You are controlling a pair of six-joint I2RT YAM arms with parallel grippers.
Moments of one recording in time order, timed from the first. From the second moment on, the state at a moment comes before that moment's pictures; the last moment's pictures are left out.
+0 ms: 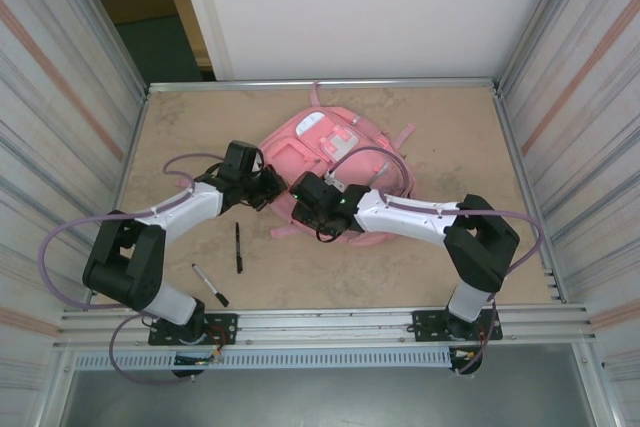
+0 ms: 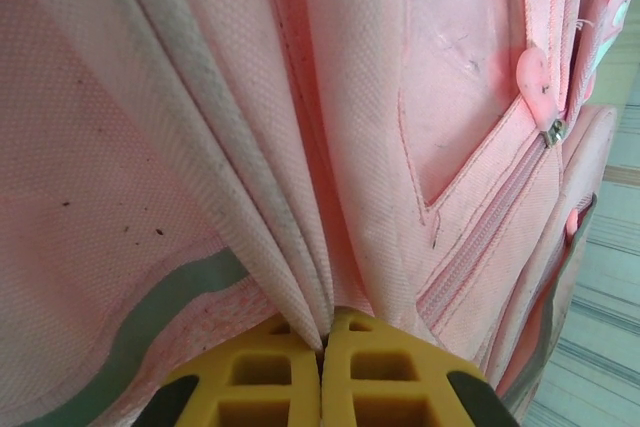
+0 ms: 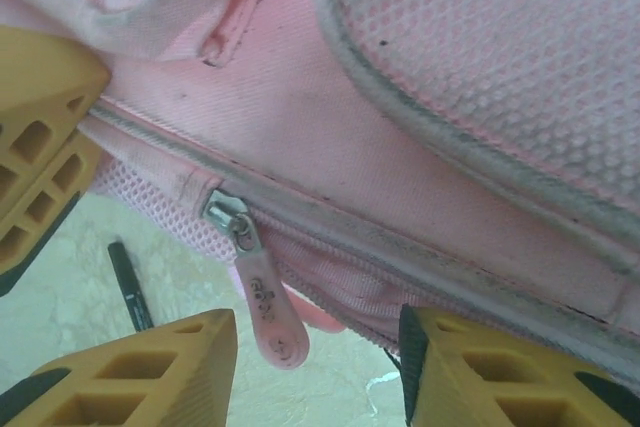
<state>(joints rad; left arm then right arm) -0.41 1.50 0.85 -0.20 0.35 -1.00 1.02 1.71 1.19 -0.48 0.16 1.30</state>
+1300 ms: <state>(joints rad) -0.38 1.53 0.84 -0.18 0.39 -1.01 1.05 1.58 1.08 -0.57 0.21 1.14</state>
